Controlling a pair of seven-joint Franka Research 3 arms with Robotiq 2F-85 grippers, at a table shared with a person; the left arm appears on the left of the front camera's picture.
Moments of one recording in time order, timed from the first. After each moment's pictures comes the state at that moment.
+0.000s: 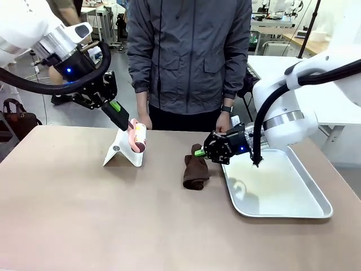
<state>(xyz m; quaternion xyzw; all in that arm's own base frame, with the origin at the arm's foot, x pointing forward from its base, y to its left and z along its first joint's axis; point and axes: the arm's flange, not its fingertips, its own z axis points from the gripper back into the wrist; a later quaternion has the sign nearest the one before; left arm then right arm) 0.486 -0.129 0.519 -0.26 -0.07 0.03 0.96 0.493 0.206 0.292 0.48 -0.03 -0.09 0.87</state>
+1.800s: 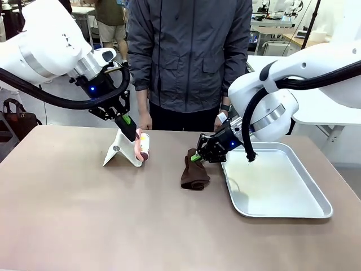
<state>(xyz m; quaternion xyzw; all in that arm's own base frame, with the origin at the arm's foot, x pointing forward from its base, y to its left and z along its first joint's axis) 0.526 -0.162 0.465 -0.21 -0.08 0.02 0.97 0.514 0.238 0.300 0.38 -0.01 -0.04 0.92</state>
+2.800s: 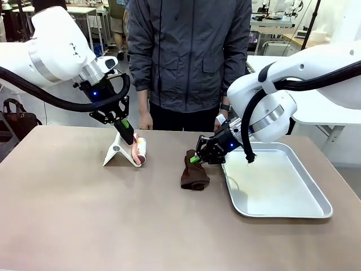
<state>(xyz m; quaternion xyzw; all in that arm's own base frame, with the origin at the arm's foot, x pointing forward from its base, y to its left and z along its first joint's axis) 0.551 -0.154 0.440 -0.19 -0.06 0.03 0.98 0.514 0.239 0.294 0.38 0.00 -0.04 0.92</state>
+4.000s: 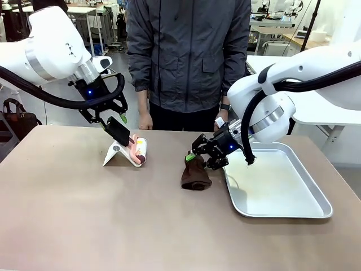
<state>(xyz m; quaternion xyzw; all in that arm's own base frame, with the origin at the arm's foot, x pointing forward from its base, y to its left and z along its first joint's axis) 0.561 -0.135 0.439 -0.17 -0.06 0.07 0.98 0.512 0.241 0.288 0.39 0.02 -0.05 0.92</state>
